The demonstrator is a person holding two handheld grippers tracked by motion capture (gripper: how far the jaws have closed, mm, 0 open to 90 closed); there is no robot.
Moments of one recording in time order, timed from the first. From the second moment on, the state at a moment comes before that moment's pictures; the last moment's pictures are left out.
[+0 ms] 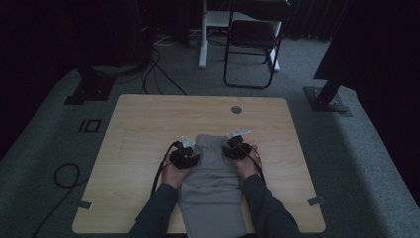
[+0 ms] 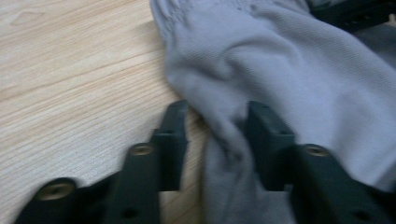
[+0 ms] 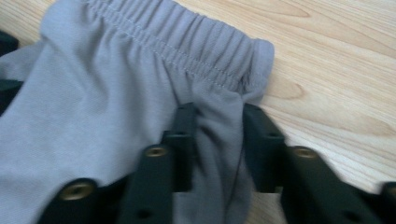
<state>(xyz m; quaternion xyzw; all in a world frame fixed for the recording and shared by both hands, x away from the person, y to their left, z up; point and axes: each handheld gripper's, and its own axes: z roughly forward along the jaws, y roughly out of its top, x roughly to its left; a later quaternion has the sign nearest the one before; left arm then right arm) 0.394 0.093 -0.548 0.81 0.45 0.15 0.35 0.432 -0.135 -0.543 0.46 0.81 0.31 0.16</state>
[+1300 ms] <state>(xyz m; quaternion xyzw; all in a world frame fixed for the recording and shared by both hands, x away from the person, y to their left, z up) 0.409 0.126 -0.430 0.76 0.44 0.18 0.45 0.435 -0.149 -0.411 0.40 0.77 0.45 0.22</state>
